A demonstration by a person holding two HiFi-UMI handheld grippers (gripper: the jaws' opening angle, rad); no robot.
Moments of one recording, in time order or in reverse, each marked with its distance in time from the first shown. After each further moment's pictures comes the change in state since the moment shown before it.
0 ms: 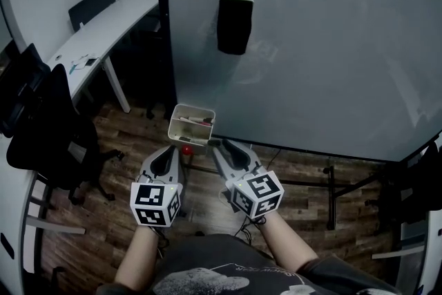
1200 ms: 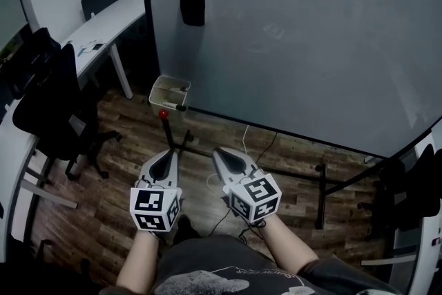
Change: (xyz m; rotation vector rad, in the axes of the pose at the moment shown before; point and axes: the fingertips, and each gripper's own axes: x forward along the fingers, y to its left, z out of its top) left arm -0.086 -0.133 -0.023 -0.022 -0.002 0.085; right arm -0.149 0.010 -0.022 -0.034 0.059 0.110
